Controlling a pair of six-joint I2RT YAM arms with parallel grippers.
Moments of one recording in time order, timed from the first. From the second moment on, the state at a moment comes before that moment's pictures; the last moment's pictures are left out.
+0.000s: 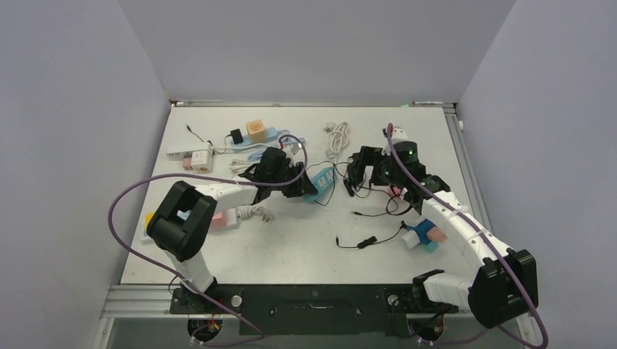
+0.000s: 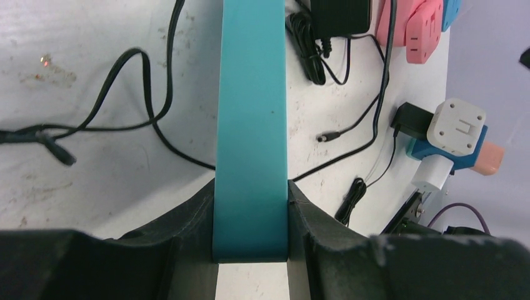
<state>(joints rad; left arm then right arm) -0.56 1.72 0.93 0.10 0.38 -0.71 0.35 1.23 0.89 -0.26 -0.13 0.38</state>
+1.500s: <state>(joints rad) -0.65 1.82 1.28 -0.10 0.08 -0.56 0.34 0.80 0.79 -0.69 0.44 0.57</state>
